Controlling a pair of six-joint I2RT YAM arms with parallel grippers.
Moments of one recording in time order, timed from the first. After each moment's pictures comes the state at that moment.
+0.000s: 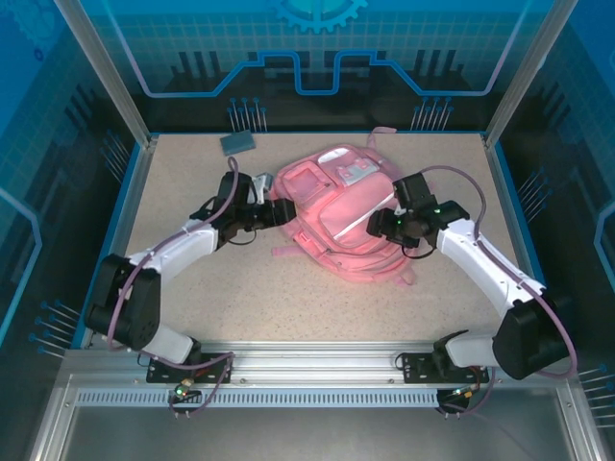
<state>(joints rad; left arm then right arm) -0.35 1.48 0.91 -0.12 0.44 -0.55 0.34 1.33 1.06 -0.78 -0.12 0.66</state>
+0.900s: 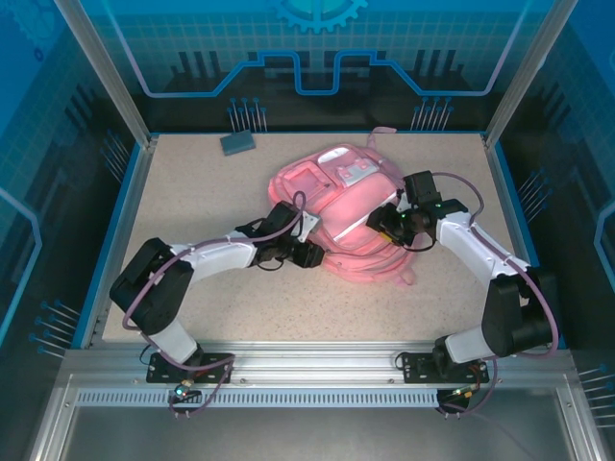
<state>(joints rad) -0.63 1.67 0.94 -0.18 0.30 -0.25 0.23 1.44 1.01 -0.62 -0.39 0.75</state>
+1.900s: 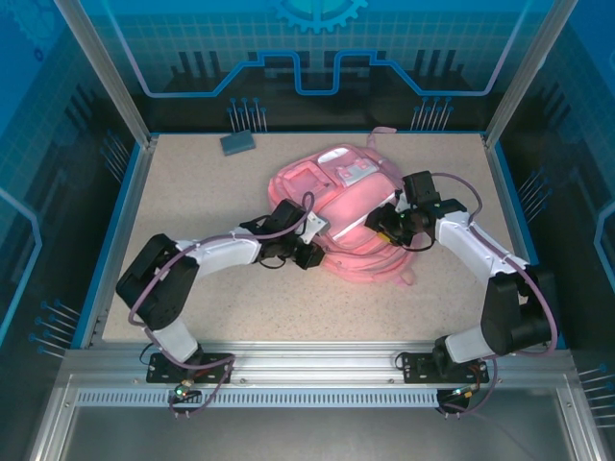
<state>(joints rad) -0.63 1.67 0.96 -0.22 0.39 -0.13 0.24 1.45 1.01 -0.61 -0.42 0.76</state>
